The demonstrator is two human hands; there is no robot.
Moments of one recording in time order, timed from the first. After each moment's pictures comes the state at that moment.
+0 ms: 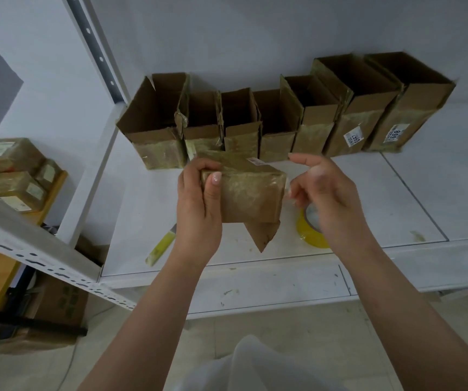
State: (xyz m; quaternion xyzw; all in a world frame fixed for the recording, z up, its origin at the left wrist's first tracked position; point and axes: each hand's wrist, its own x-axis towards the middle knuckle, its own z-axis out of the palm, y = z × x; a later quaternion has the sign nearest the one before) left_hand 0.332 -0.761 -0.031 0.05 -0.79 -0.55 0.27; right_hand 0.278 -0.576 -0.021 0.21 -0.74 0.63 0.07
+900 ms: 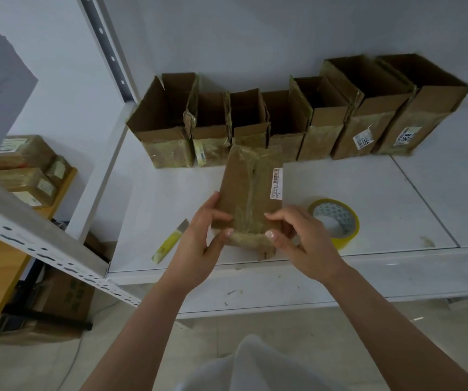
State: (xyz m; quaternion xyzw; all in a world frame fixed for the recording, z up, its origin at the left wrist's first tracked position) left_hand 0.355 -0.793 -0.096 -0.02 -0.85 -0.51 0.13; right_hand 0.282 -0.581 -0.092 0.34 -0.83 0.44 0.07
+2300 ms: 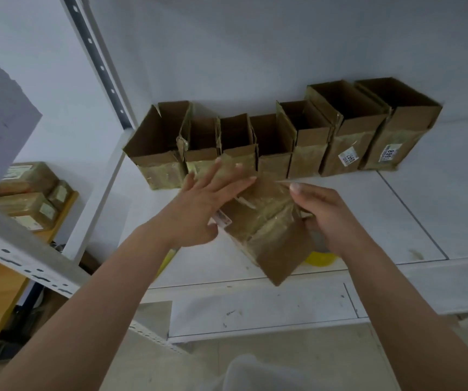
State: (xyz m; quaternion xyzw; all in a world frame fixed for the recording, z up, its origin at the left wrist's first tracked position) left_hand 0.287 -0.806 -0.010 -0.19 -0.98 -0.07 0.01; right_hand 0.240 -0.558 -0.032 0.14 -0.69 0.69 -0.15
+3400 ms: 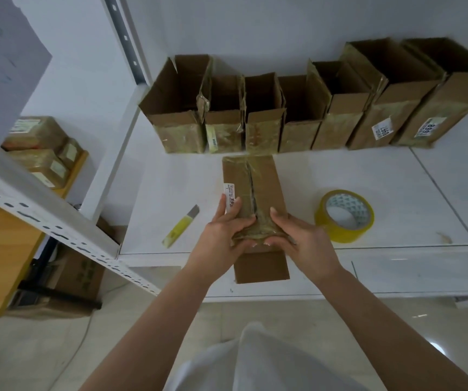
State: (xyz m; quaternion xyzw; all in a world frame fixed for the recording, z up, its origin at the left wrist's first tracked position) left_hand 0.352 -0.784 -0.114 -0.01 -0.92 -0.39 0.04; right_hand 0.291 -0.592 -0.123 0.34 -0.88 0.34 0.06
